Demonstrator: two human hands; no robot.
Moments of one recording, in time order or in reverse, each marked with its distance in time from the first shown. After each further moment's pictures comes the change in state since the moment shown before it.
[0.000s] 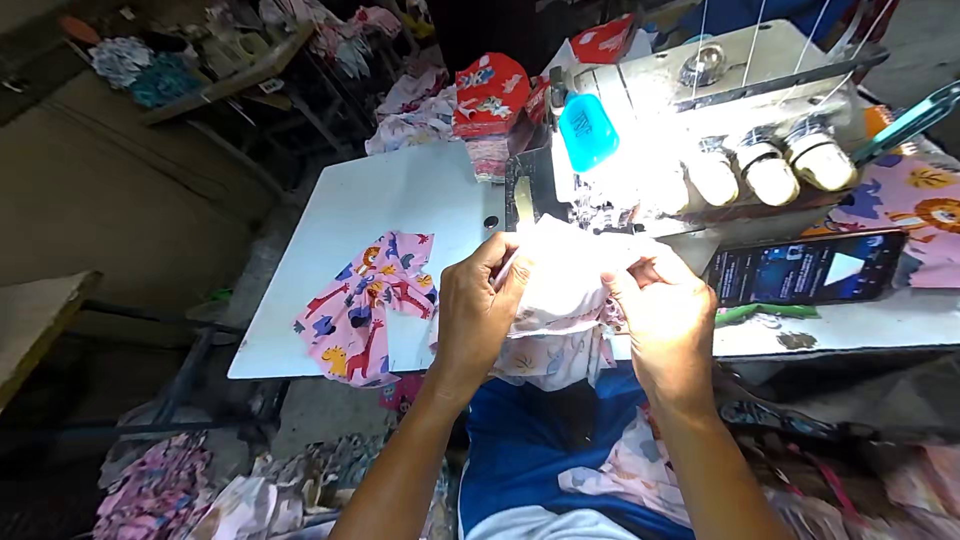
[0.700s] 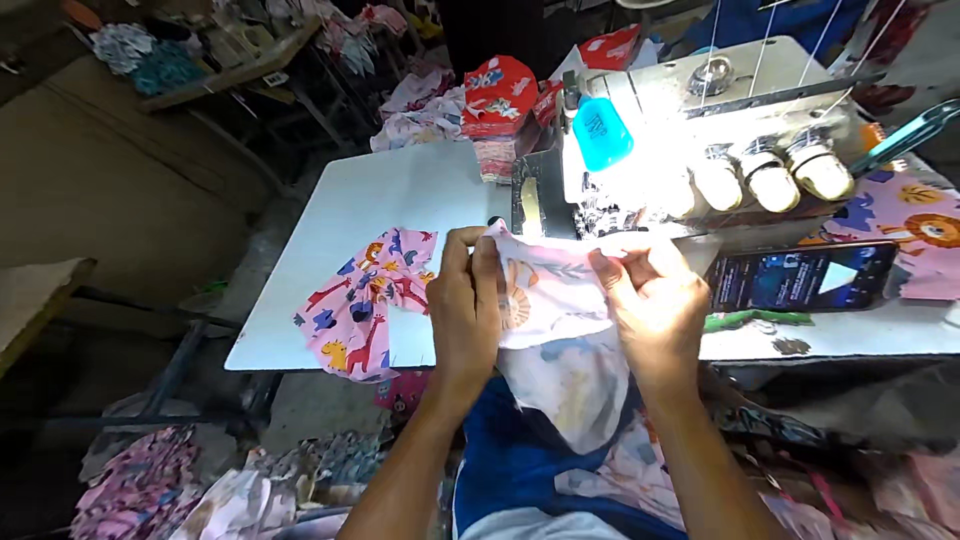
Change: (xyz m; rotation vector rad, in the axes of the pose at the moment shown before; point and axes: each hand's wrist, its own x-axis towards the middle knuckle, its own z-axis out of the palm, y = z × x) left_hand -0.014 0.003 -0.006 -0.065 0.162 -0.038; right_hand 0.004 -0.015 0.010 -0.319 -0.032 -0.145
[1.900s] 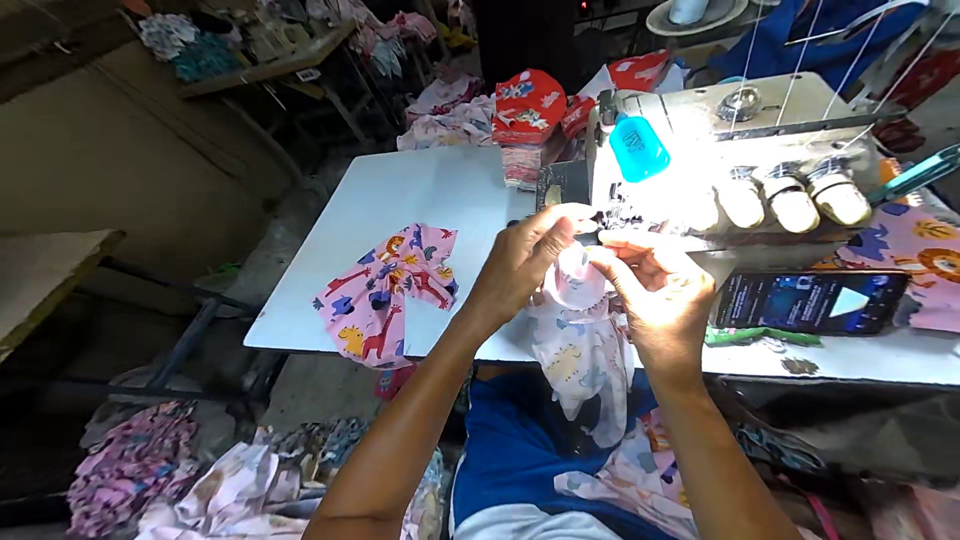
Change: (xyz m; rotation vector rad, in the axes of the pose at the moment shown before) left_hand 0.052 -0.022 0.014 -0.271 -0.436 0.102; right_hand 0.014 0.012 0.009 0.133 -0.090 -0.110
